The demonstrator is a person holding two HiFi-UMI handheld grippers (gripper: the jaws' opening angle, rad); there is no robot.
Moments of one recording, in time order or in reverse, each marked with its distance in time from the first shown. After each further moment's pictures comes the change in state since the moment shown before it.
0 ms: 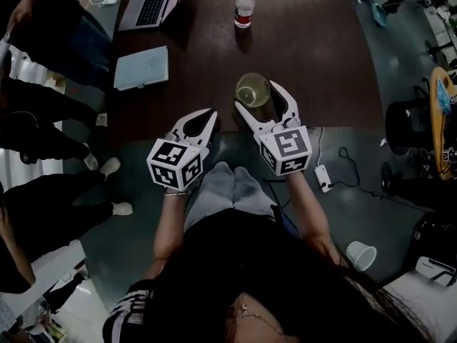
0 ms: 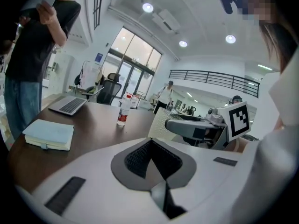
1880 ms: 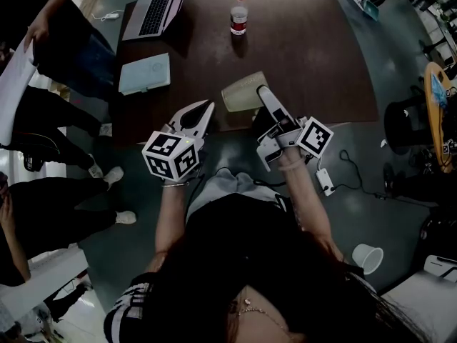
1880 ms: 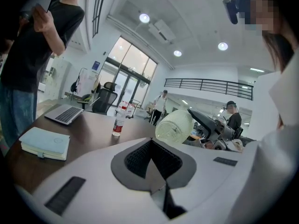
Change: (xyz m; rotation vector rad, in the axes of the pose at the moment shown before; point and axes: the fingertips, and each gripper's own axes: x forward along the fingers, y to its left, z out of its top) left arm -0.019 -0.015 0.030 0.027 -0.119 -0.048; right arm -0.051 -0.017 0.026 1.182 -0.367 0.366
